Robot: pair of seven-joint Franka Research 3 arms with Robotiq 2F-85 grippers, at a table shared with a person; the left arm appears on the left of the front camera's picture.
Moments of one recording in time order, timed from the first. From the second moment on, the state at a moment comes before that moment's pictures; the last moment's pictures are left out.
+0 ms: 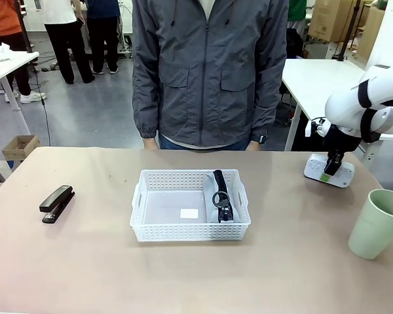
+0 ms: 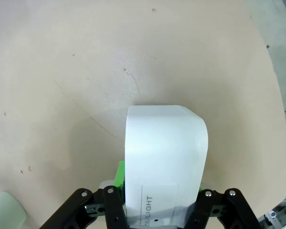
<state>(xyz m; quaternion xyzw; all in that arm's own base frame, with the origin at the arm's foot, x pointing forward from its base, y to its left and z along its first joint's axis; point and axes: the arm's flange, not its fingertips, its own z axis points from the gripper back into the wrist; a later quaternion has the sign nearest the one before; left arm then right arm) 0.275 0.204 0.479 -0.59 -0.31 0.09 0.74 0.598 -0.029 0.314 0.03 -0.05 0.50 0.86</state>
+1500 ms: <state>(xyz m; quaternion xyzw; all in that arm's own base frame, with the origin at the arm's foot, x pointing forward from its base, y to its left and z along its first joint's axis) 0.275 0.204 0.479 -0.59 -0.32 0.09 0.74 0.525 -0.001 0.516 0.22 -0.12 0.18 0.95</state>
